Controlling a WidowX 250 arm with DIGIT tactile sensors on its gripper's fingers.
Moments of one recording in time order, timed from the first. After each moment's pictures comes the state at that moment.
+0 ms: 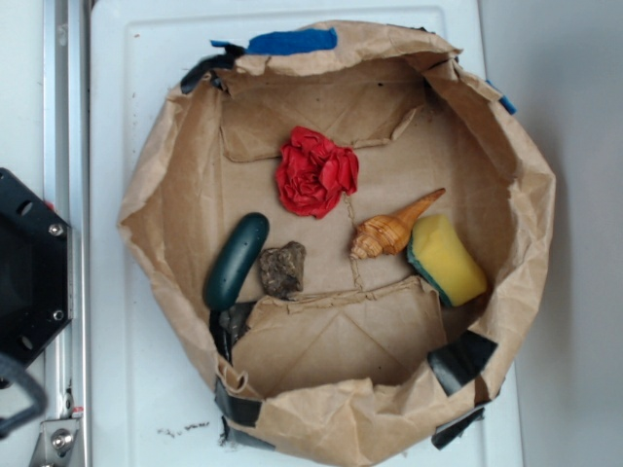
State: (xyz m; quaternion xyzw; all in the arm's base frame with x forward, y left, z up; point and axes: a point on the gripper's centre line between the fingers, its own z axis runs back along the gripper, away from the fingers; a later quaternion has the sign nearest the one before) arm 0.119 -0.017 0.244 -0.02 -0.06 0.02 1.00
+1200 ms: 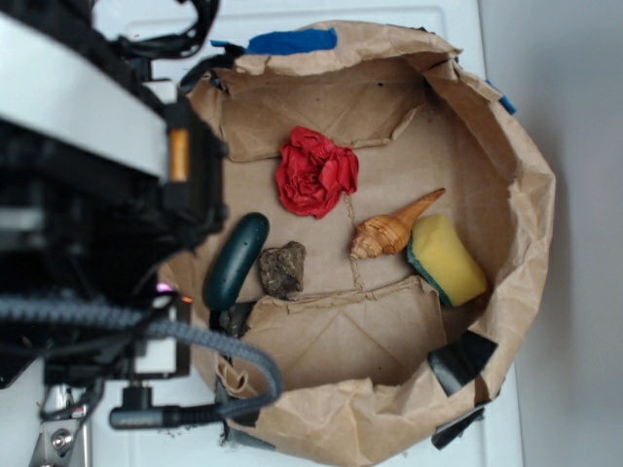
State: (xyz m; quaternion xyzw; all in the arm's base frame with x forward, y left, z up) arm 0.188 -0.019 0.223 -0.02 -0.10 -0.04 0.99
